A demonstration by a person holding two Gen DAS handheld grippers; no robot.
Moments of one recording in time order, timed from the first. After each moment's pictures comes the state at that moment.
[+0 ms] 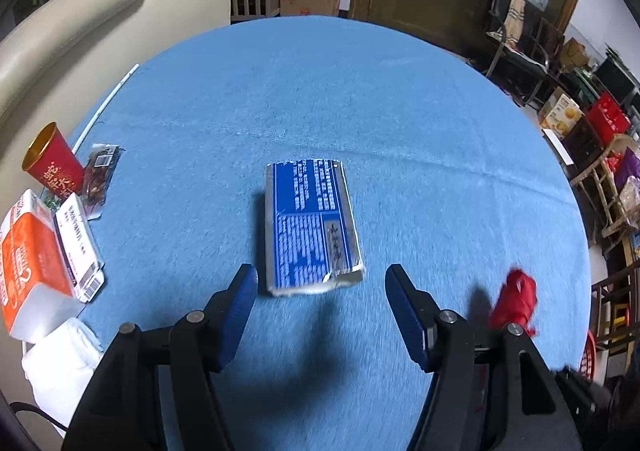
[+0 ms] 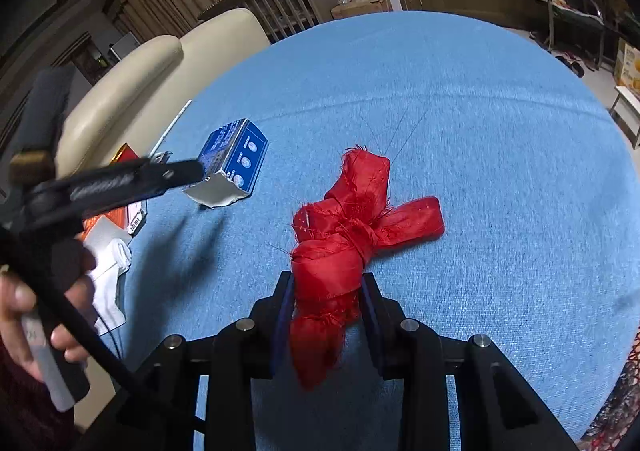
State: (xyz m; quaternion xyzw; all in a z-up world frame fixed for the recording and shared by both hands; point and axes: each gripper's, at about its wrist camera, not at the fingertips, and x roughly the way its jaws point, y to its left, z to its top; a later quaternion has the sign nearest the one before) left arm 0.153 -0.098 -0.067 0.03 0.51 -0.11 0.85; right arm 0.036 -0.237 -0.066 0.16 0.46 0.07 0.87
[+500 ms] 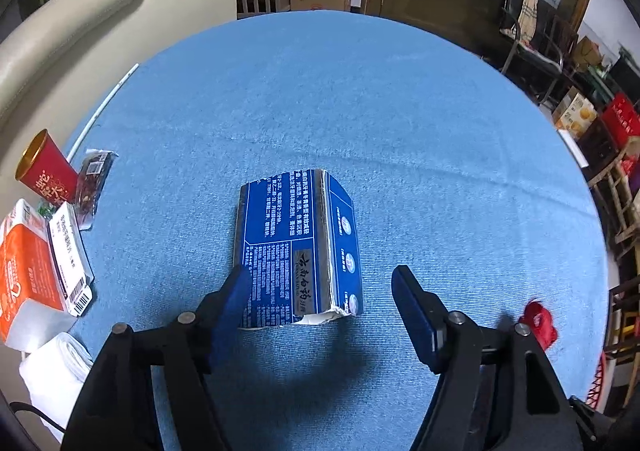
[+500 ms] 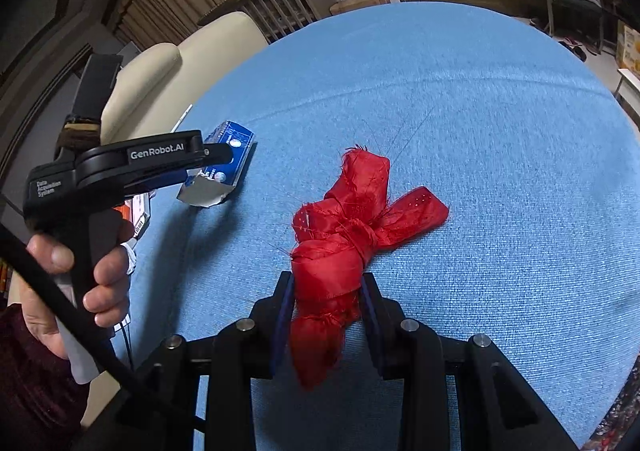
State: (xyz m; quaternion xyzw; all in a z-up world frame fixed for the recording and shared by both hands) left arm 0.166 -0.113 -0.076 0.03 0.51 -0.09 0.85; right arm 0.038 -0.250 -0.078 0.19 0.46 0.08 0.86
